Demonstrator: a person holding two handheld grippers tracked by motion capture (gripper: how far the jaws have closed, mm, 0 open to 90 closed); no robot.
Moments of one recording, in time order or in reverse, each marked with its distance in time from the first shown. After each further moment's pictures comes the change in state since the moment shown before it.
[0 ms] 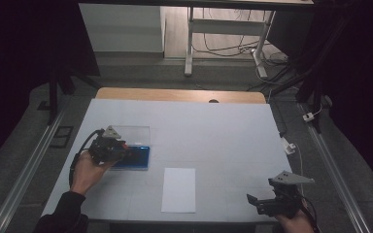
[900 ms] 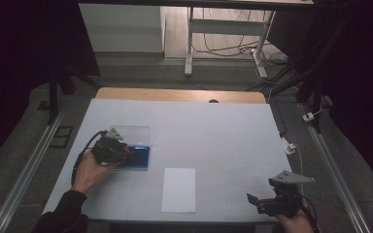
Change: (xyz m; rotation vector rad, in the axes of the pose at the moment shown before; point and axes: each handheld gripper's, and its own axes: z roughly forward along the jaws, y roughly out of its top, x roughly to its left) left arm 0.009 -0.006 0.021 0.048 -0.067 0.011; right arm -0.002 0.000 0.001 0.007 0.003 0.018
